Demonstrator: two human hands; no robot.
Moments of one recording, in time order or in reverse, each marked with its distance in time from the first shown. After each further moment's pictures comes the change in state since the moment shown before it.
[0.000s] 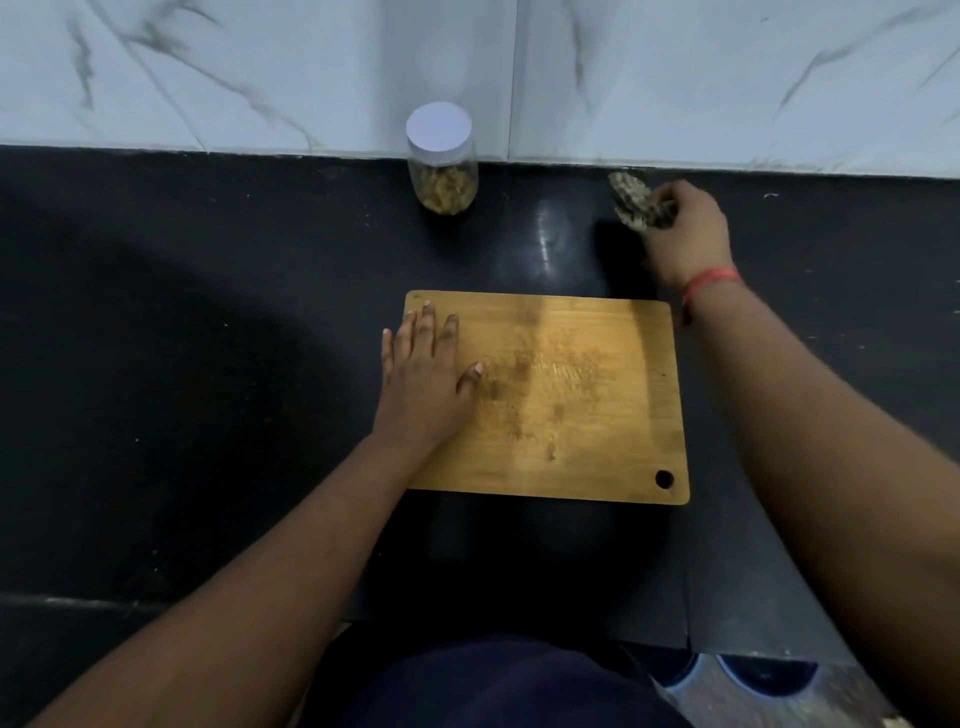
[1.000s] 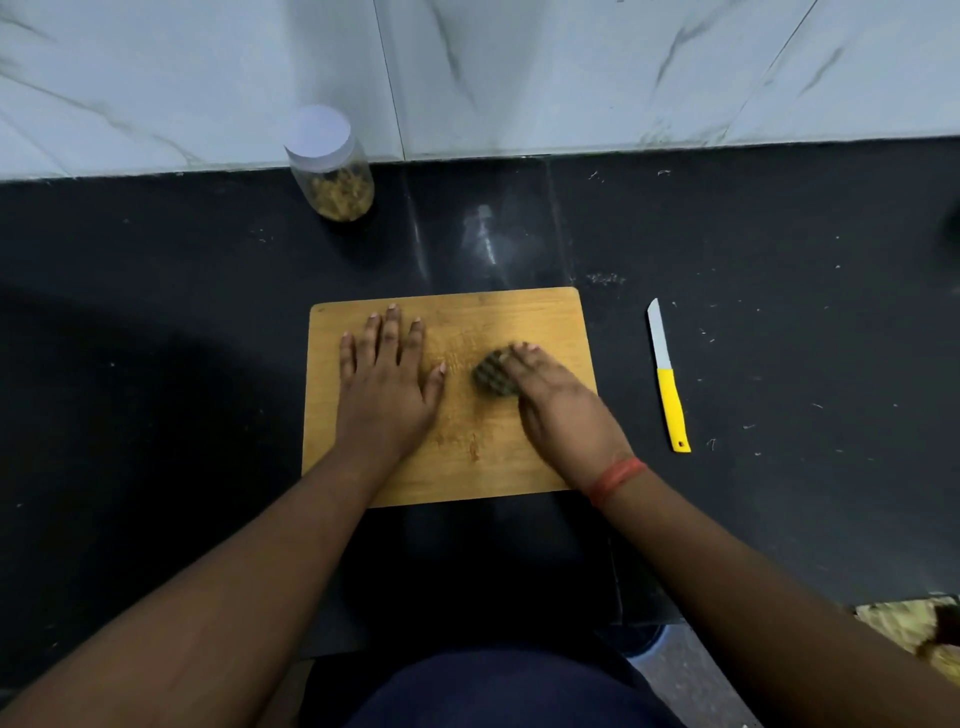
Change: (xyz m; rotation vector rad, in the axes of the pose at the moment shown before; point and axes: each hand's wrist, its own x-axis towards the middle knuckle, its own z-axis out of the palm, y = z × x) left_hand 0.018 0.035 0.040 0.161 0.057 0.130; right_hand -0.192 0.046 0.021 -0.206 -0.244 -0.397
